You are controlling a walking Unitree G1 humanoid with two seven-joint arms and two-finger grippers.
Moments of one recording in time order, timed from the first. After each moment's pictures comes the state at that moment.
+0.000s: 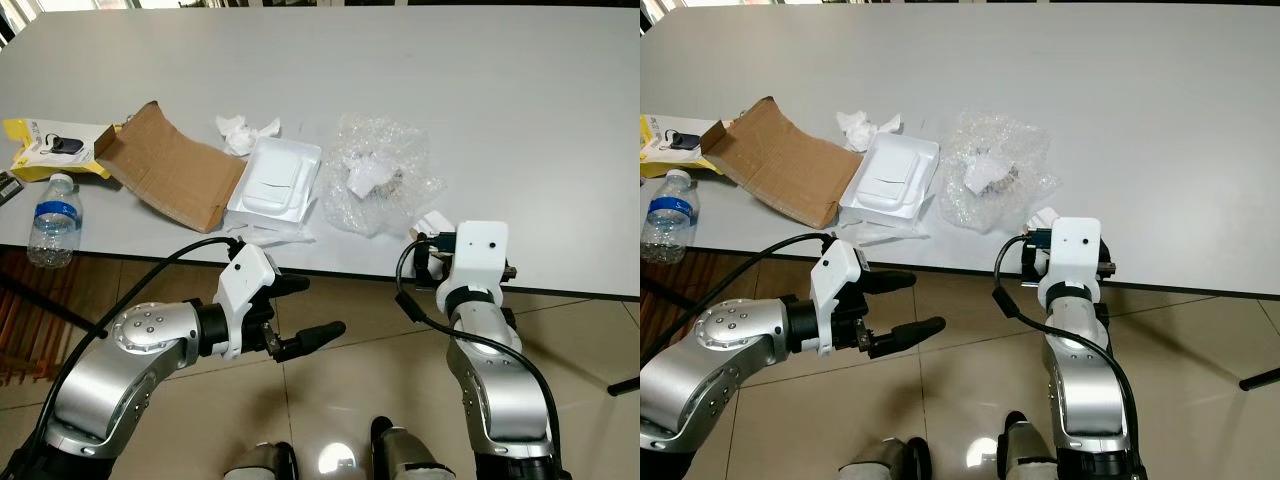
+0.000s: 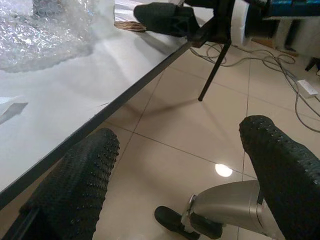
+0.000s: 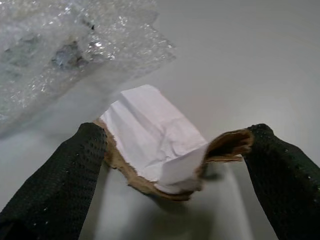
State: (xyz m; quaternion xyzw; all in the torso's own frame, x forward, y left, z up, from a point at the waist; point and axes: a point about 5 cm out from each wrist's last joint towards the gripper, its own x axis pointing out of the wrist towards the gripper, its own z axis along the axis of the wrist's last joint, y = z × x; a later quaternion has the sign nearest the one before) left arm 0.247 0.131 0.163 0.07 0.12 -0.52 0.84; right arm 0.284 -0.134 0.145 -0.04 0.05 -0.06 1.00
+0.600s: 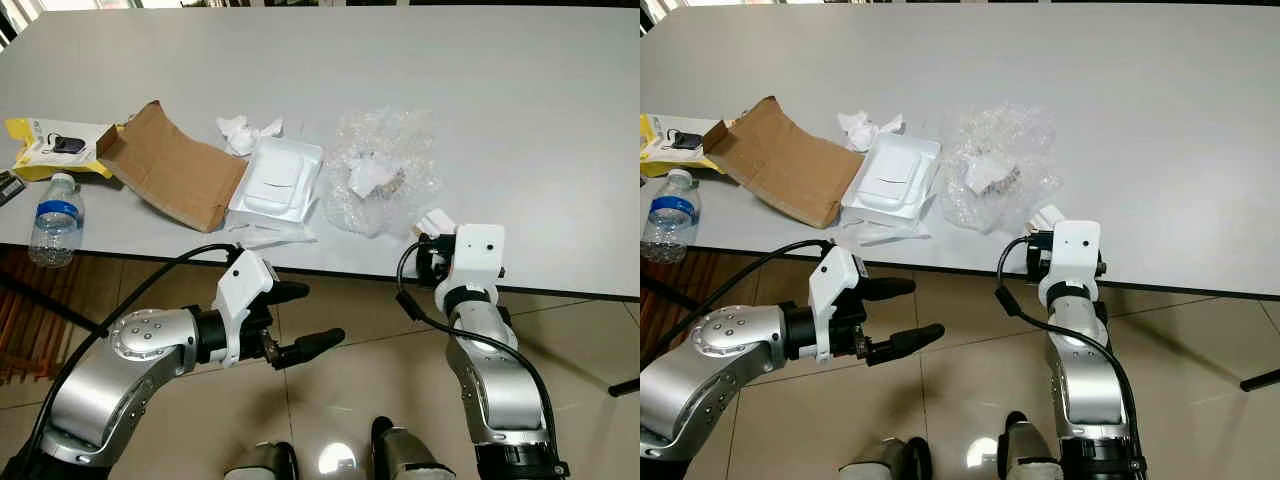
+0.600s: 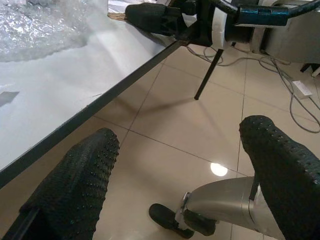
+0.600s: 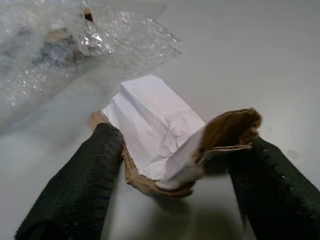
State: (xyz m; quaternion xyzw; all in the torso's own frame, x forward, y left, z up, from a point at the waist) left arm 0.242 0.132 0.159 0.06 0.13 -0.52 0.84; right arm 0.294 -0.139 0.132 -0.03 0.04 -0.05 1.00
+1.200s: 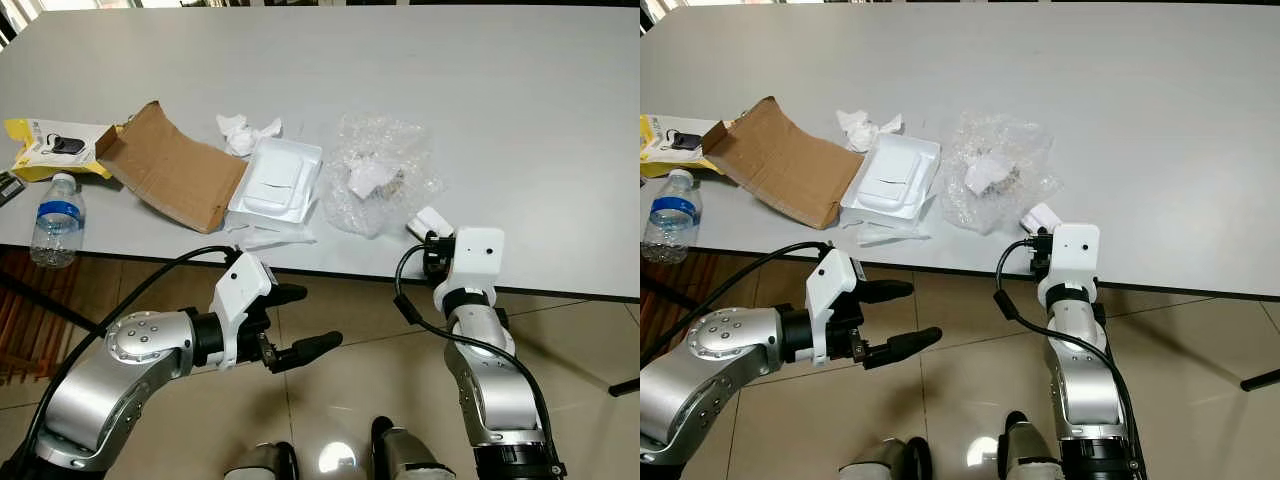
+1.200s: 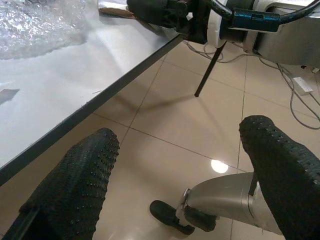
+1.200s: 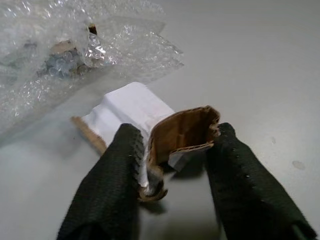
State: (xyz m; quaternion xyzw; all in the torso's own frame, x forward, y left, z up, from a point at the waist) left arm 0.239 0.134 0.160 0.07 0.13 -0.52 0.84; right arm 0.295 -0.139 0.126 -0.03 0.02 -0.05 1.00
